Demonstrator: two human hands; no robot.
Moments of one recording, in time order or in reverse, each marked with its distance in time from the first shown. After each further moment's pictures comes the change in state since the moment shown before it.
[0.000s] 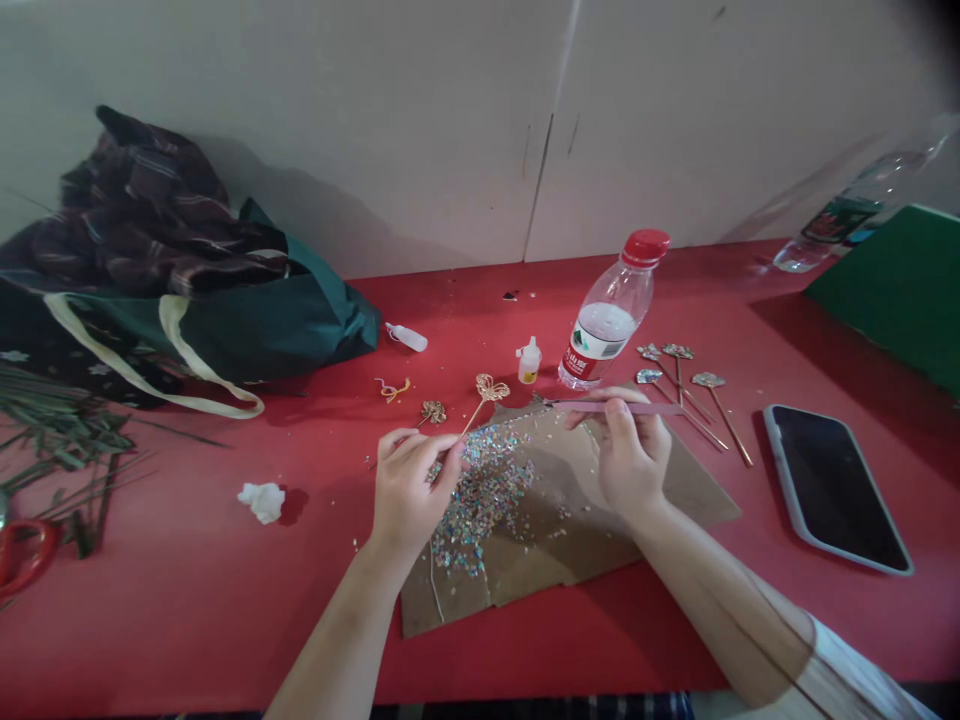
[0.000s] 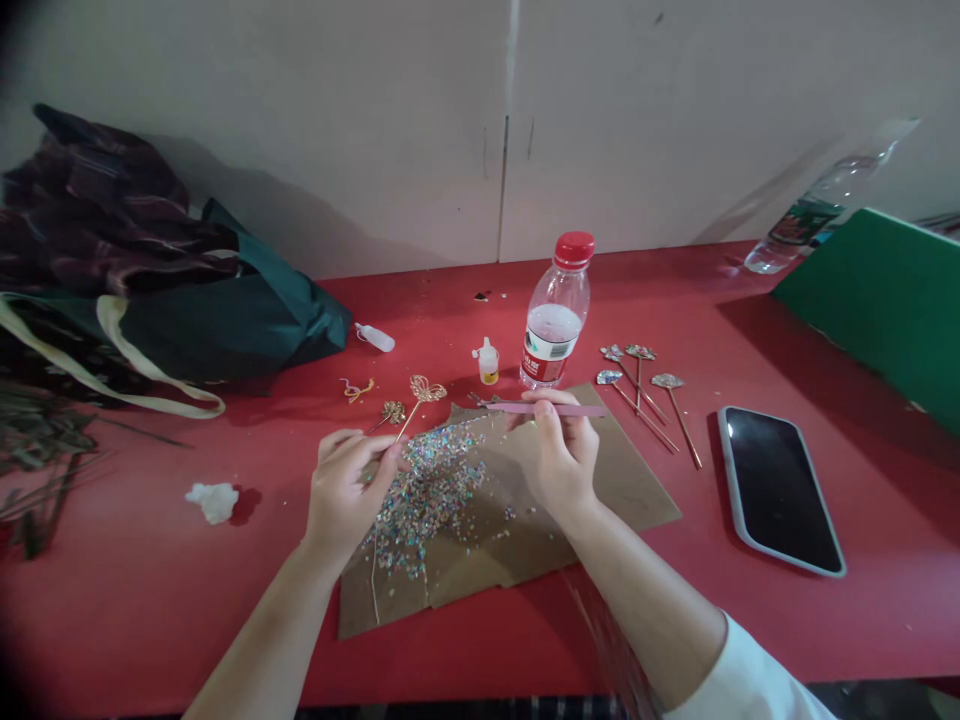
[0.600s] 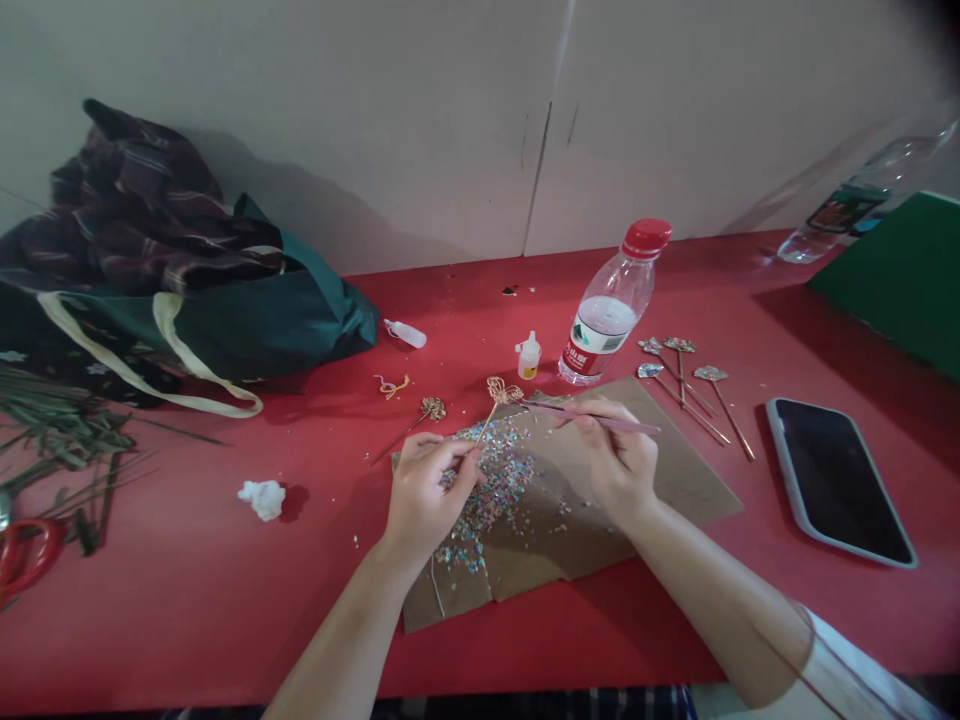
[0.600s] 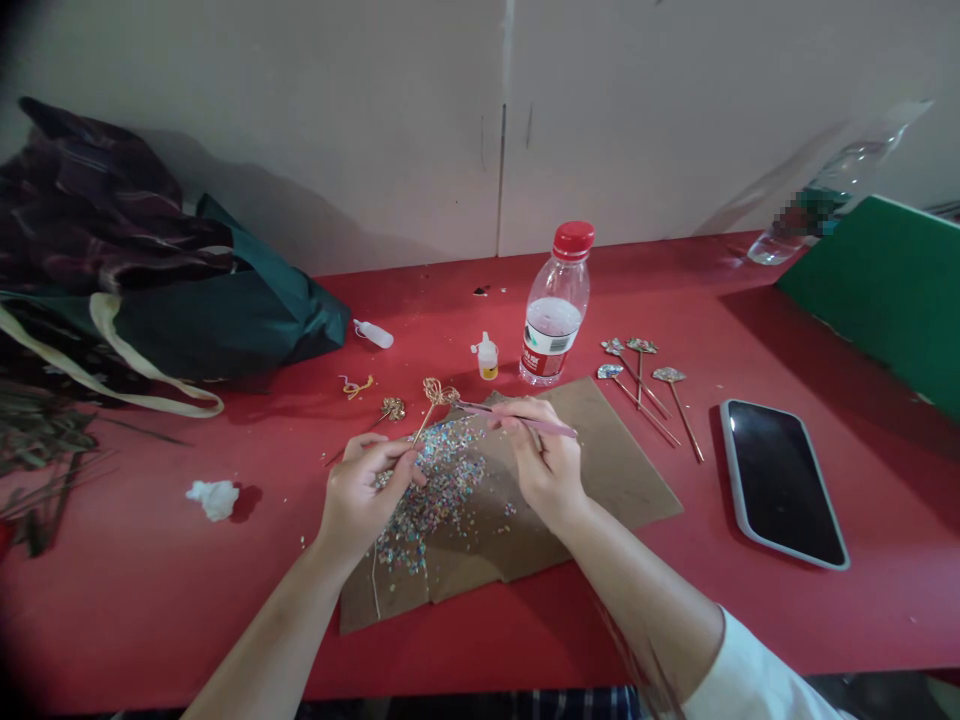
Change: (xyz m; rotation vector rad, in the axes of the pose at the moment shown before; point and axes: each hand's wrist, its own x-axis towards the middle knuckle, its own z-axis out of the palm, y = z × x) left_hand -0.003 0.012 0.008 -0.196 -0.119 -0.087; right_hand -0.009 -0.008 -0.001 -0.347 -0.199 -0.217
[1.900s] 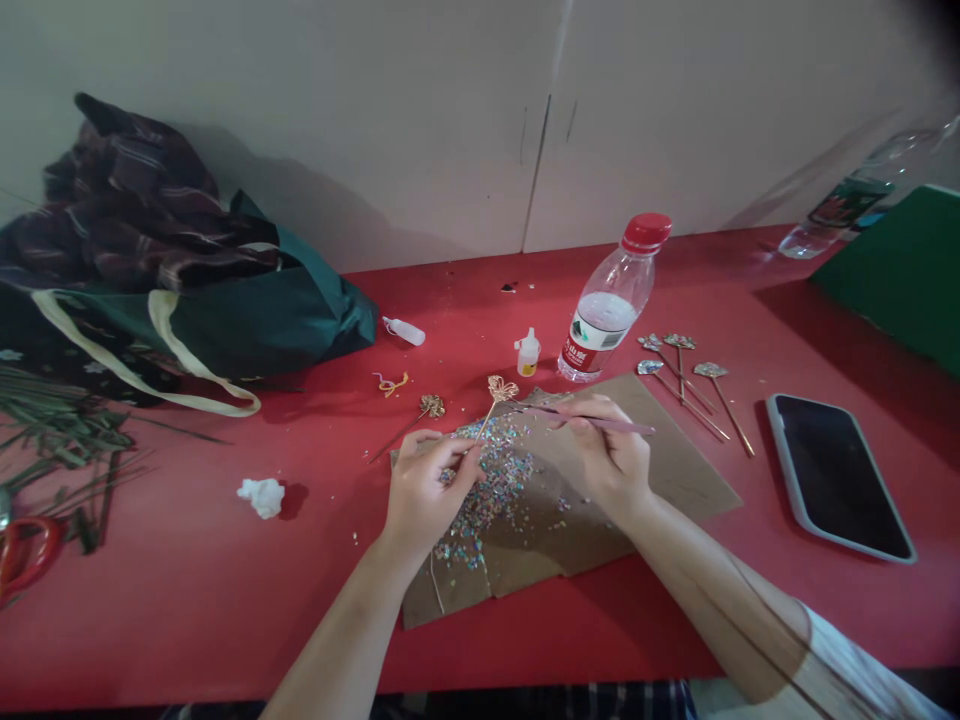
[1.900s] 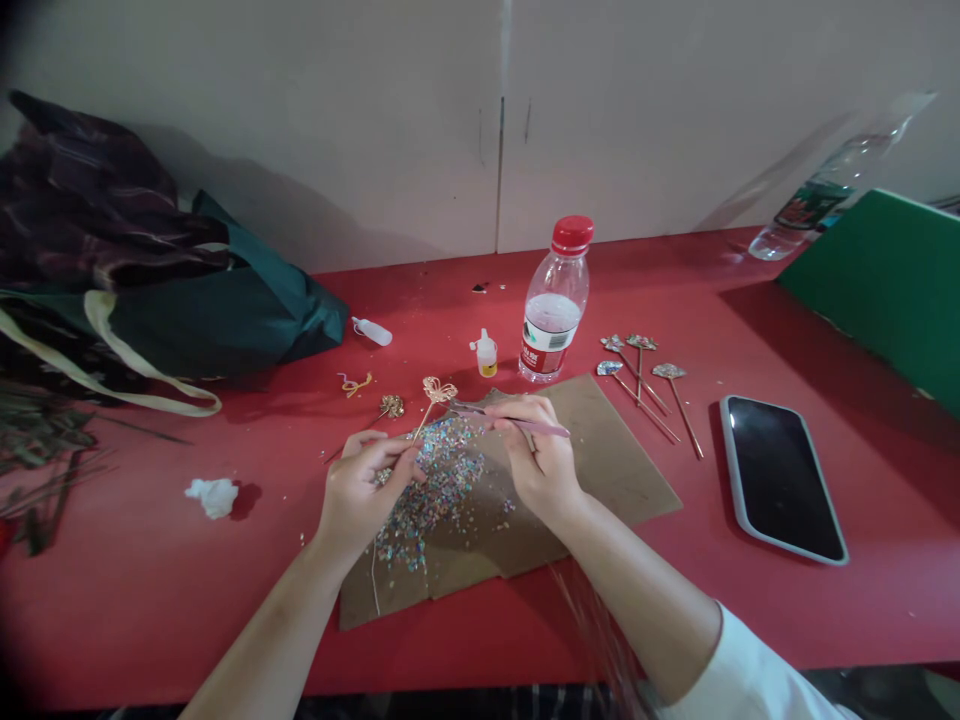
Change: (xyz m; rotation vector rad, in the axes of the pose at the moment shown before) left_hand 0.001 -0.001 0.002 0.000 0.018 0.016; right_hand -0.002 0.008 -0.003 -0.020 -0.080 -0.055
